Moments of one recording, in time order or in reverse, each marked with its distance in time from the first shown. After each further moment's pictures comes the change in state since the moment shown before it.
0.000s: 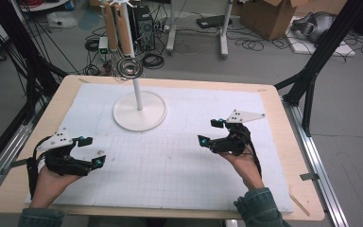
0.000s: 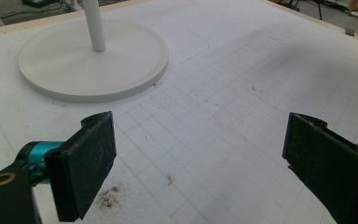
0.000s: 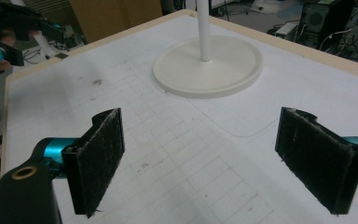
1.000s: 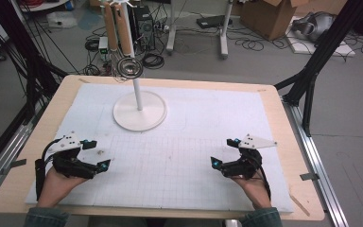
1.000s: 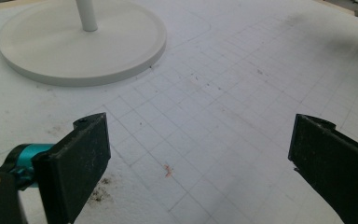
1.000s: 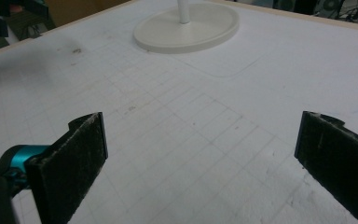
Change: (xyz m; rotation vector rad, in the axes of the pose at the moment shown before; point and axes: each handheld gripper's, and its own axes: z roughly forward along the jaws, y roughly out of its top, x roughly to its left) left arm 0.000 -0.015 0.019 0.043 -0.005 -0.003; right arm 0.008 -0.069 -0.030 -0.001 -0.098 0.041
